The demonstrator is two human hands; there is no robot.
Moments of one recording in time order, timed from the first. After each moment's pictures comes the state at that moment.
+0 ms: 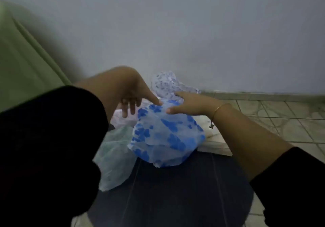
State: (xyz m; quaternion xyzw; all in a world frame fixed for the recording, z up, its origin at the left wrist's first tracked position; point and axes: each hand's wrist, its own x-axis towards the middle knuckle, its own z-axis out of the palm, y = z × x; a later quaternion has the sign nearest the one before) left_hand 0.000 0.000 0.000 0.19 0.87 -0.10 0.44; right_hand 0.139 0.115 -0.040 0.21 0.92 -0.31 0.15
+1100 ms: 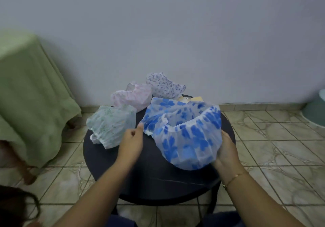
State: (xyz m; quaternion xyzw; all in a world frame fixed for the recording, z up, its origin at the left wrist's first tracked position) left_hand 0.206 -0.159 -0.191 0.15 0.82 0.54 0.11; right_hand 0.355 0.011 -0.211 0.31 0.31 -0.81 -0.38
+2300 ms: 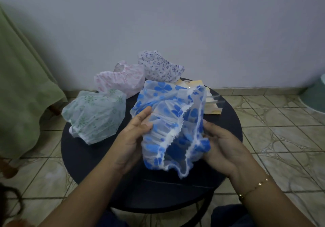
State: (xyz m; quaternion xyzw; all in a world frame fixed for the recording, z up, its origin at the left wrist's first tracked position) left_hand 0.204 -0.143 -0.201 0.19 0.48 0.76 0.40; right_hand 0.344 0.011 -0.212 0.21 0.35 -0.90 -0.16
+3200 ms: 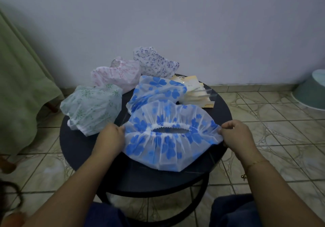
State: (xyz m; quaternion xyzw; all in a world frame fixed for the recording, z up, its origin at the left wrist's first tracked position) left_hand 0.156 -0.157 -0.248 0.17 0.93 0.31 0.09; right_hand 0.381 0.060 -0.235 0.54 0.68 -0.43 -0.26
